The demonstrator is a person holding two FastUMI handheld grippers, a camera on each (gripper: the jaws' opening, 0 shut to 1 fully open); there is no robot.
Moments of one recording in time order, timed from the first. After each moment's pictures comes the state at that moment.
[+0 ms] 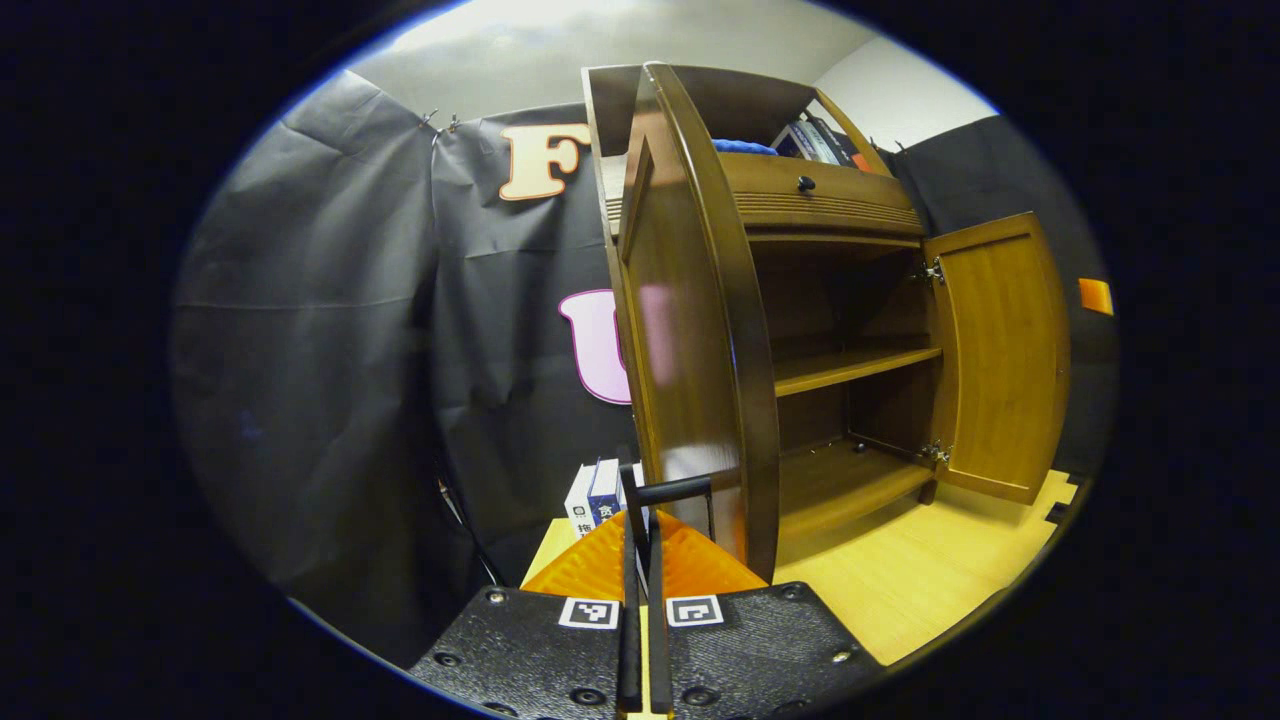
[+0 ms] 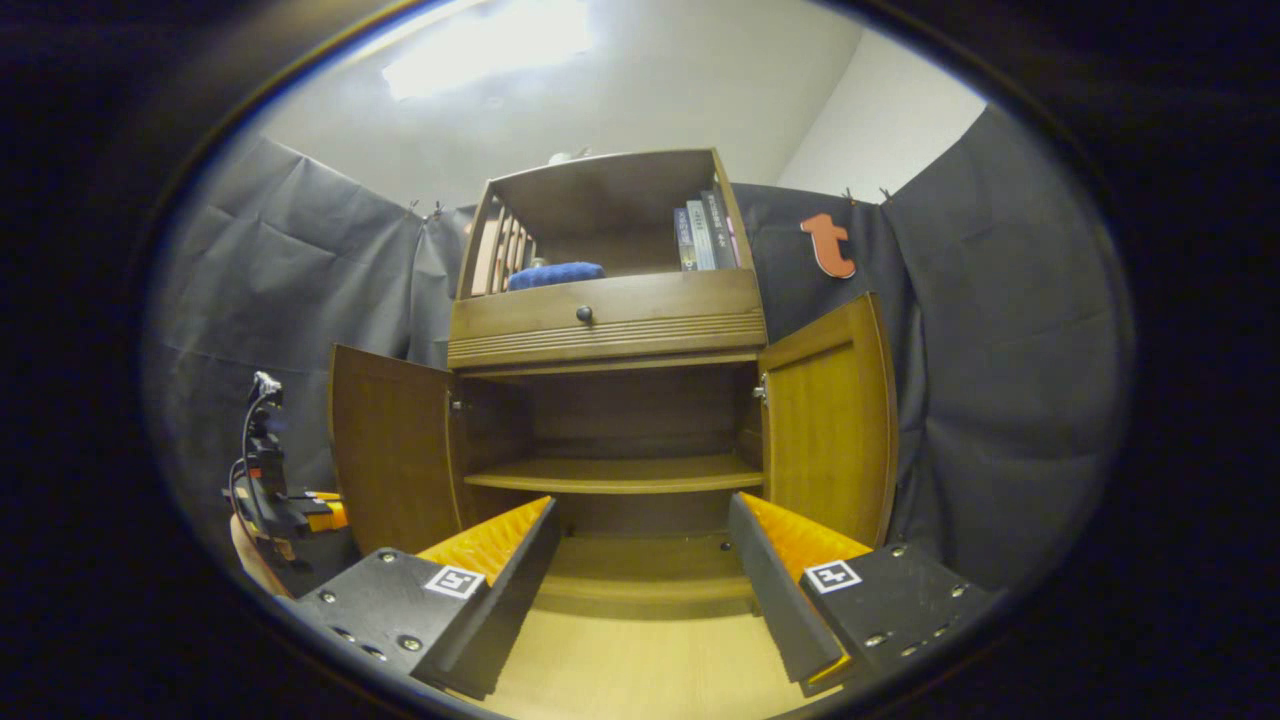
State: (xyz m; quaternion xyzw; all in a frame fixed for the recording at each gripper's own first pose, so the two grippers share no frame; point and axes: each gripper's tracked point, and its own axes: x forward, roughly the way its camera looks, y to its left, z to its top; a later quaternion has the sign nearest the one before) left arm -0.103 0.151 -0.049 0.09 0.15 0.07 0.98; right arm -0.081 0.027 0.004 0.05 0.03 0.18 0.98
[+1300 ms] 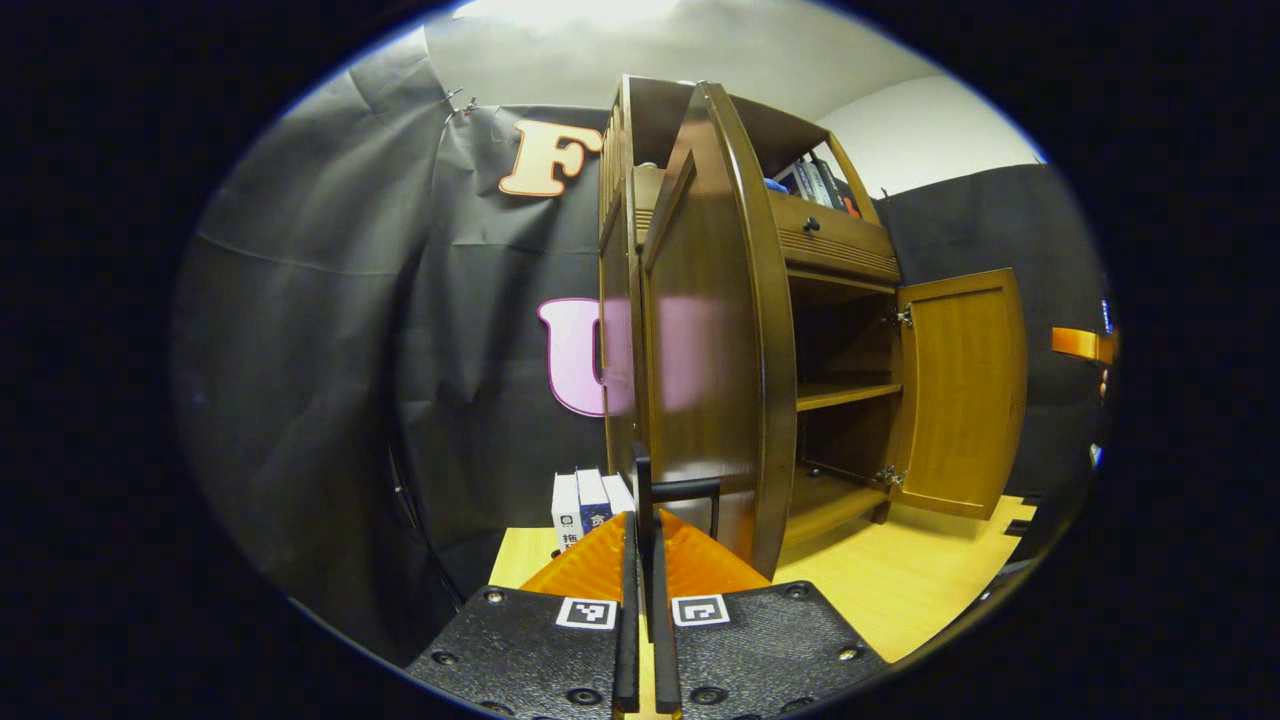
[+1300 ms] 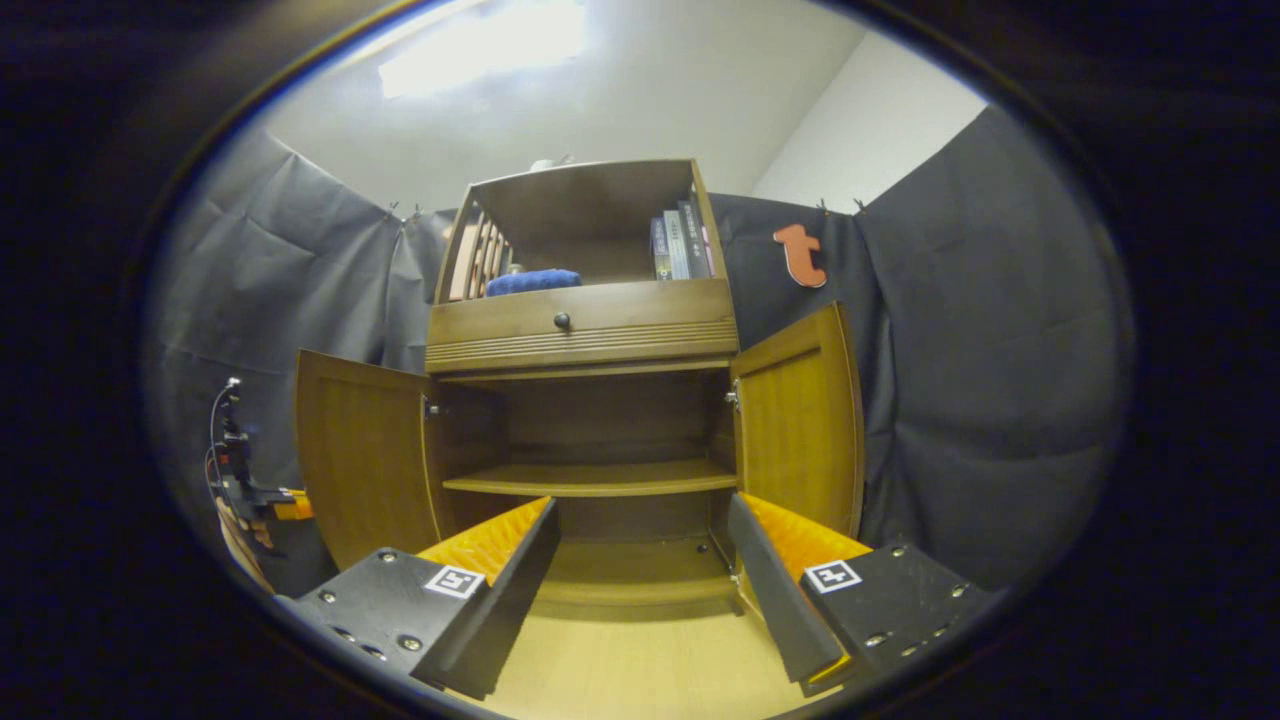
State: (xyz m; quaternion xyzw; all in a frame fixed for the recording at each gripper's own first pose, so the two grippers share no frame) left arm -0.107 0.189 -0.050 0.04 0.12 -0.01 0.99; right arm -0.089 0.006 0.008 0.05 0.02 0.13 0.99
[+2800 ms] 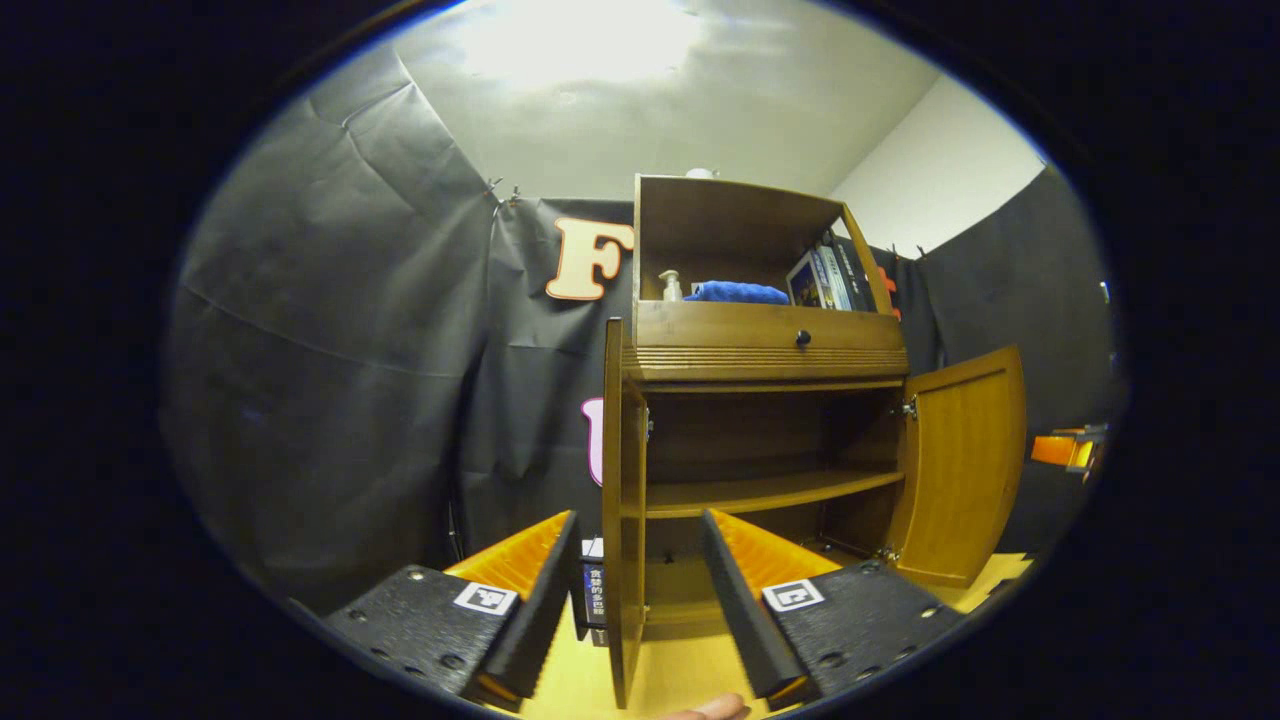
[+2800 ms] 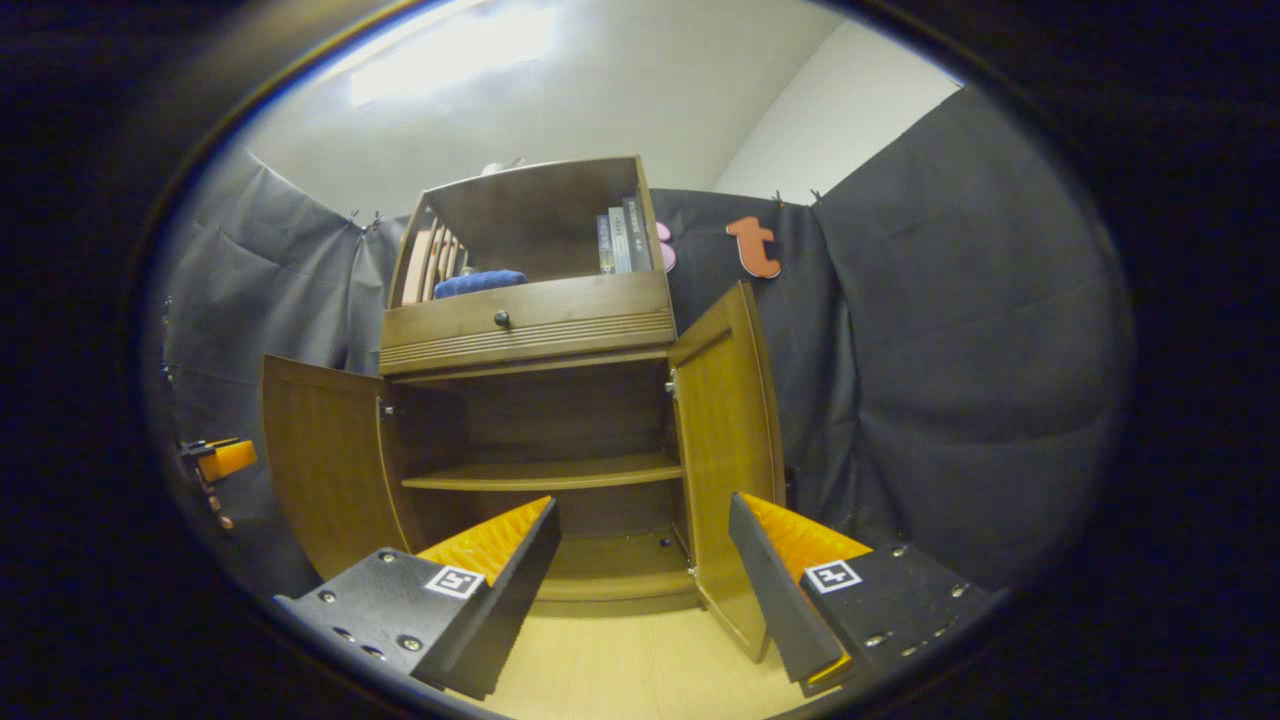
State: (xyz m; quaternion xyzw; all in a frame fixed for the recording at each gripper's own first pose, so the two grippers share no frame) left arm -0.160 0.105 0.076 0.03 -0.01 0.10 0.99; right arm -0.079 -0.064 -0.013 0.07 0.03 0.09 0.99
